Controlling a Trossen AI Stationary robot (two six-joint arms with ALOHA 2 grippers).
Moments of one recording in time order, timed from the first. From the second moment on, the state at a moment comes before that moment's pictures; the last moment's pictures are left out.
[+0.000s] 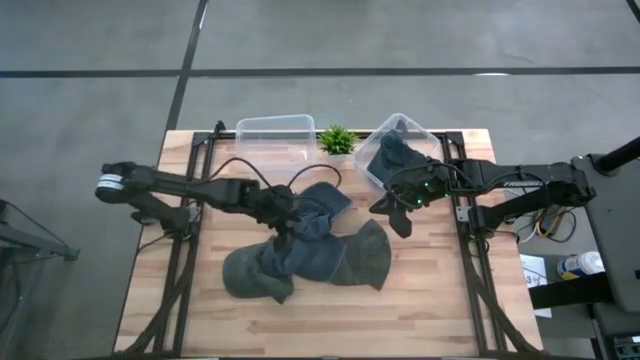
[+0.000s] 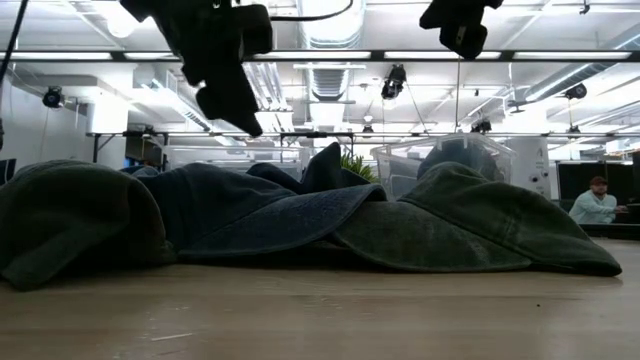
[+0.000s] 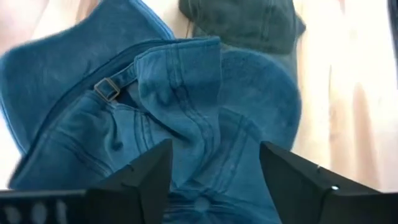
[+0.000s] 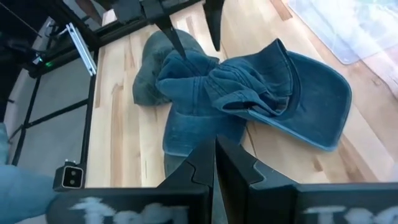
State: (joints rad) left arm -0.03 1.38 1.00 -0.47 0.06 -0.24; right arm -0.01 1.14 1.08 -0.59 -0.12 0.42
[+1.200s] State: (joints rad) left arm -0.03 1.67 0.99 -0.43 0.02 -0.03; right arm -0.01 1.14 1.08 -0.58 -0.10 0.52
